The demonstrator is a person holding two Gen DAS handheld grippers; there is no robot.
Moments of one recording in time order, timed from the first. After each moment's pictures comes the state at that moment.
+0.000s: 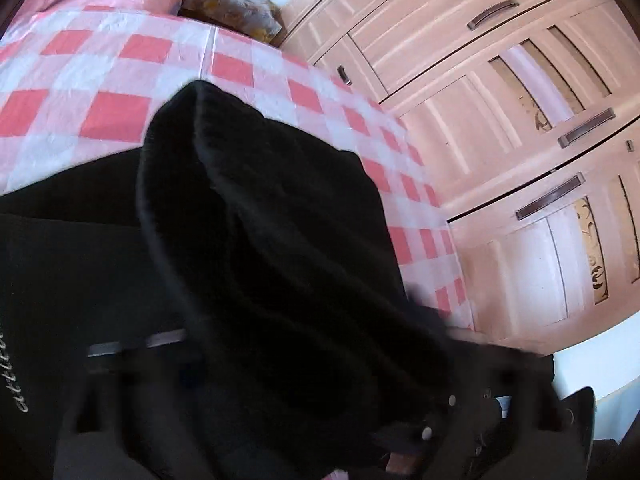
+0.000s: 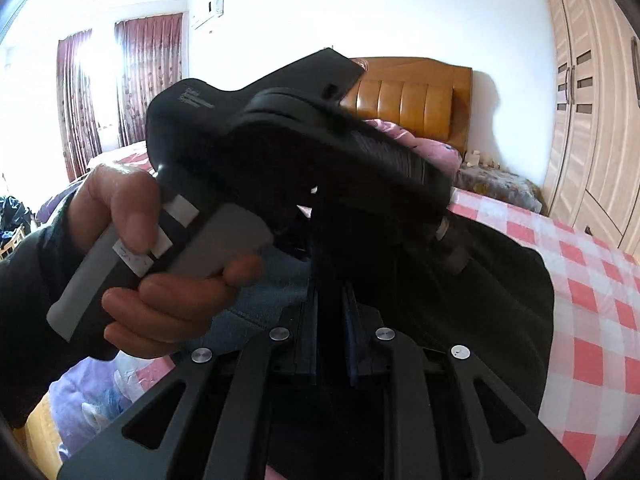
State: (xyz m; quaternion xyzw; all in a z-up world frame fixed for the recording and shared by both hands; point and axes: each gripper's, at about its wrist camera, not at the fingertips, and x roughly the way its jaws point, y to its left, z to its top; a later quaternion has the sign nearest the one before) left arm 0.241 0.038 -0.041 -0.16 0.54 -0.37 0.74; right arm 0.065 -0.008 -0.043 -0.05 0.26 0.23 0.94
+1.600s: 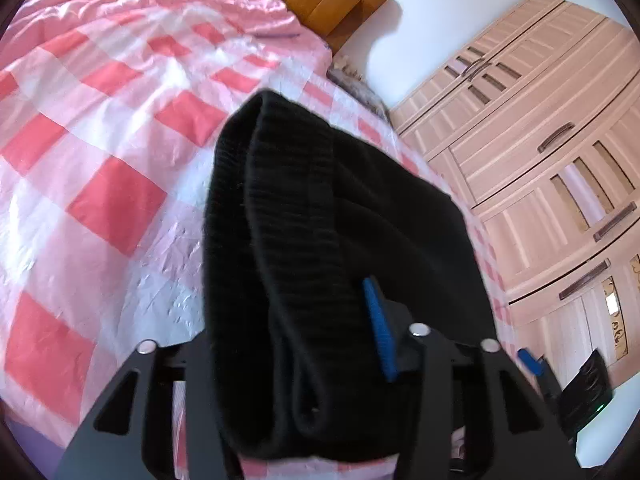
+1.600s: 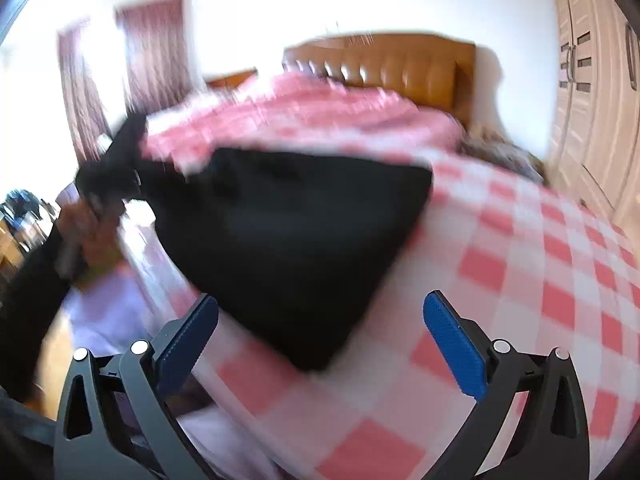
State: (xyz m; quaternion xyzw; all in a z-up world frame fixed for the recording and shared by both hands) left arm 0.125 0.263 -0.049 -0.25 0.43 -0.17 0.85; right arm 0.016 -0.064 -0.011 -0.03 0.28 0.26 0.92
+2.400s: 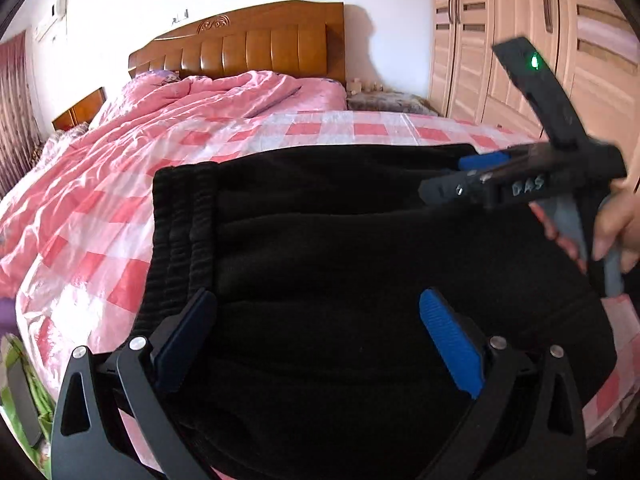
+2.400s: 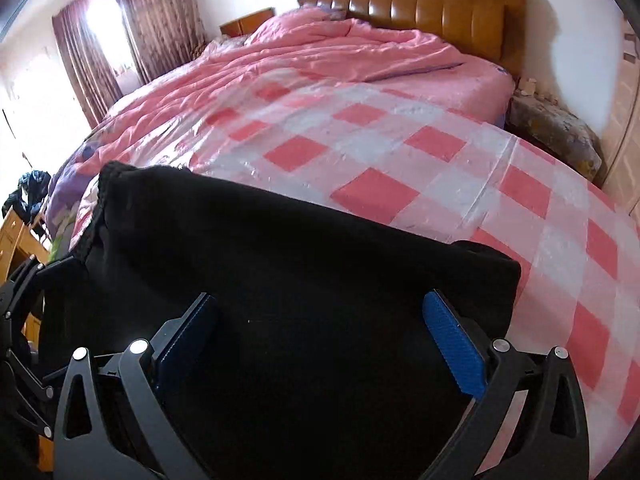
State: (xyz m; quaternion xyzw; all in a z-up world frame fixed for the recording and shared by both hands) left arm 0.087 0.138 -0.045 0.04 0.35 -0.05 0.93; right arm 0.230 0.011 -0.060 -0.06 0.40 0.28 0.87
